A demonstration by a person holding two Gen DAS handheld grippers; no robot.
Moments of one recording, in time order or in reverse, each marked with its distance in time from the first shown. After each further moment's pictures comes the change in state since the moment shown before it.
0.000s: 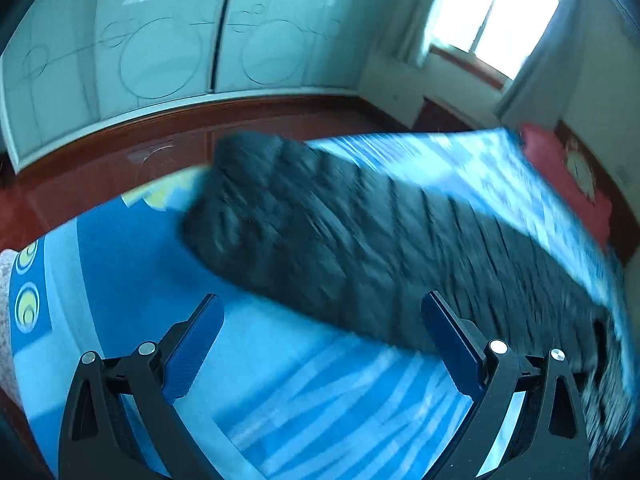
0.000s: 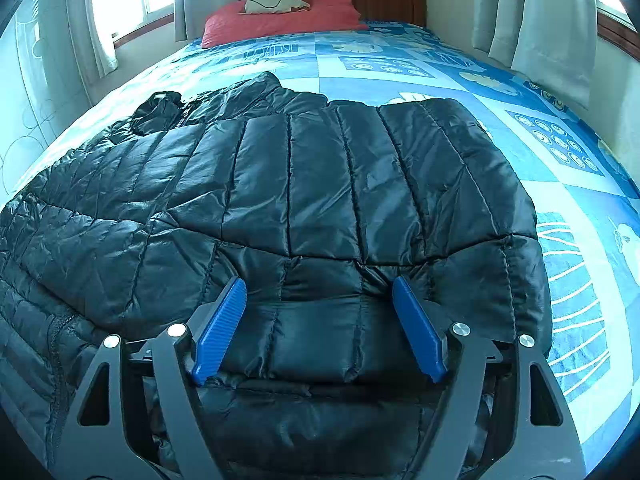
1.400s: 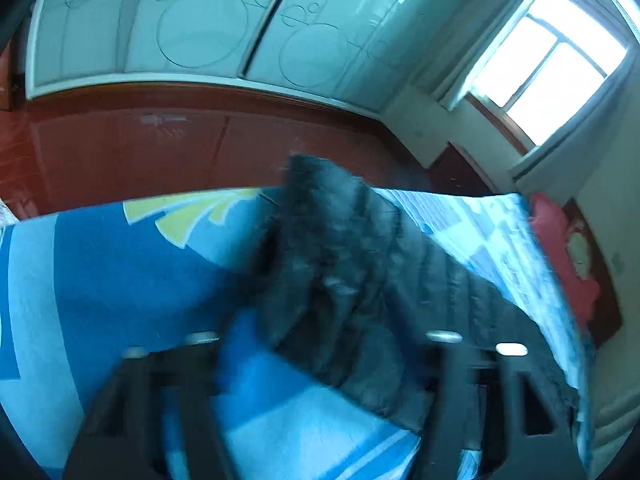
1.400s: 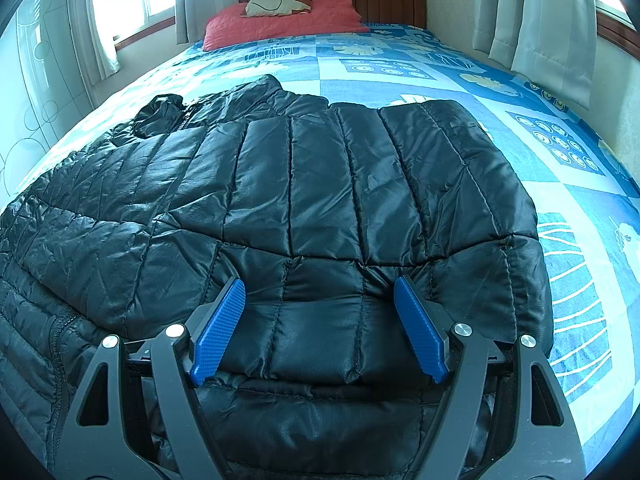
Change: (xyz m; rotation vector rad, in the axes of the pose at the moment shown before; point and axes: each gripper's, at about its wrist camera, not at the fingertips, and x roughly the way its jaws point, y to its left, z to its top) left arm 0.033 0.053 0.032 -0.231 -0.035 -0.007; right arm -0.001 0.000 -0.001 0.002 -0.007 0.008
